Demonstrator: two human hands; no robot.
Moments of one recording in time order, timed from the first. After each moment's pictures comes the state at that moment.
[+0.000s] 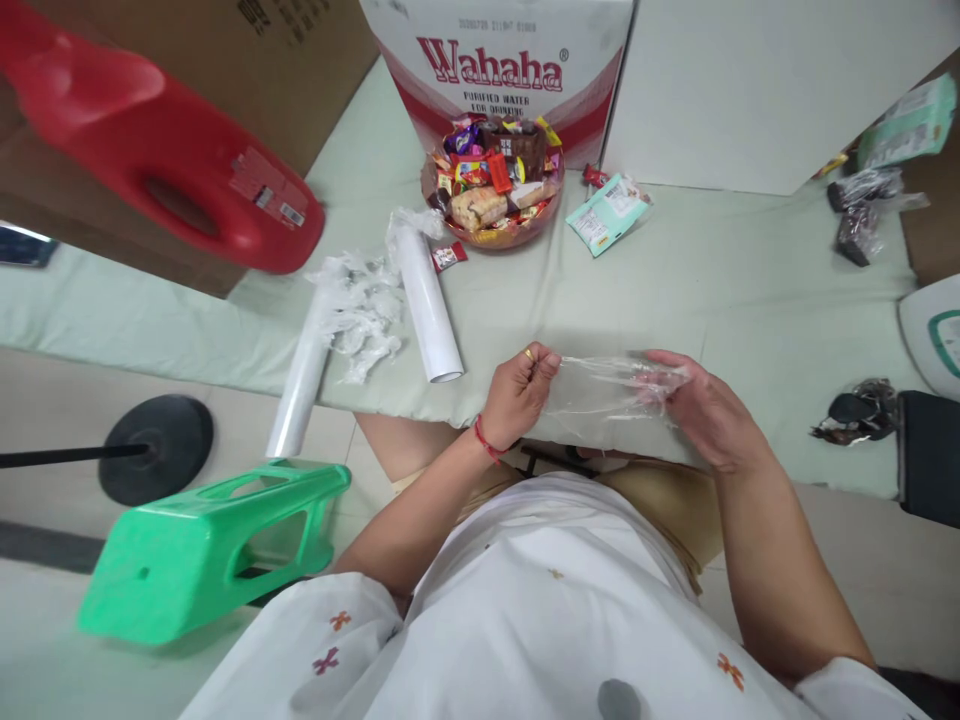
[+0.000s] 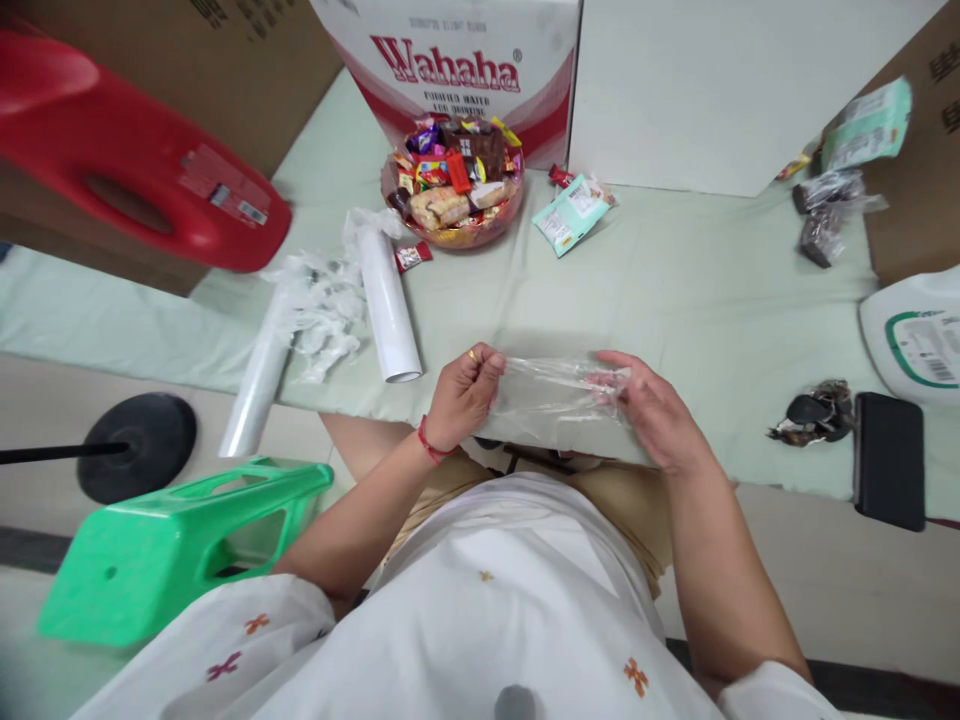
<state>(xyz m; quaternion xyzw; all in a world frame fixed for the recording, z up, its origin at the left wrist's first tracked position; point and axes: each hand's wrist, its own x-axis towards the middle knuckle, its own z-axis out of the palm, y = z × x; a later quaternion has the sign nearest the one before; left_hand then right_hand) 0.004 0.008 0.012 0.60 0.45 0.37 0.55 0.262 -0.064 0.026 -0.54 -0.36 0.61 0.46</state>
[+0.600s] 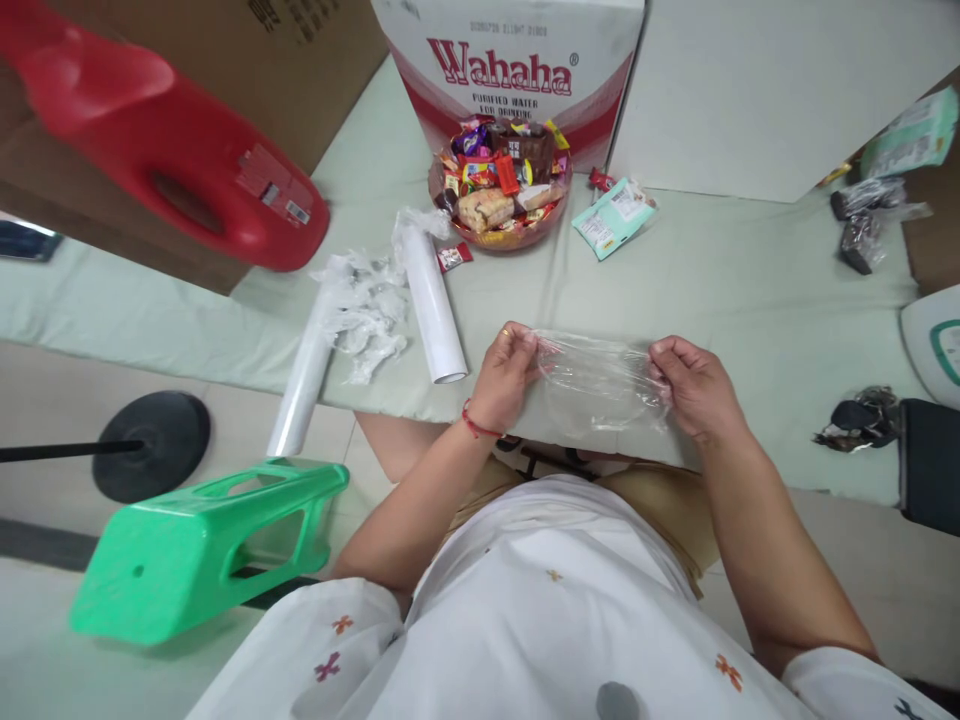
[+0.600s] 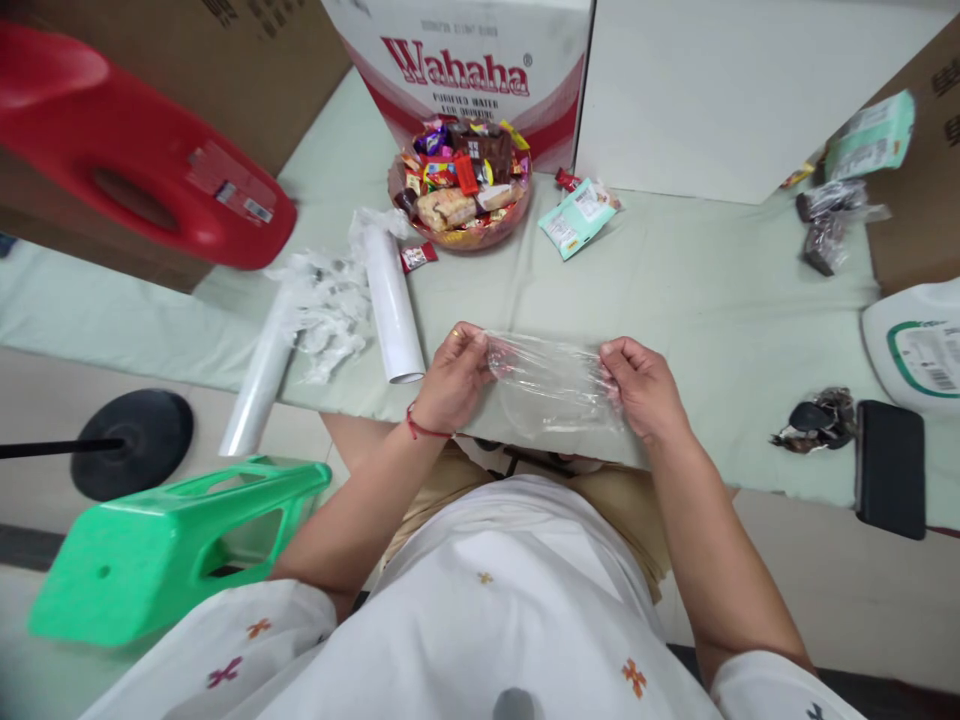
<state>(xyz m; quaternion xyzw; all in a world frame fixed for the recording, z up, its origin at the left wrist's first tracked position) -0.005 0.033 0.001 0.42 0.45 0.43 0.66 0.240 -0.023 0.020 -0.61 -0.31 0.54 0.48</state>
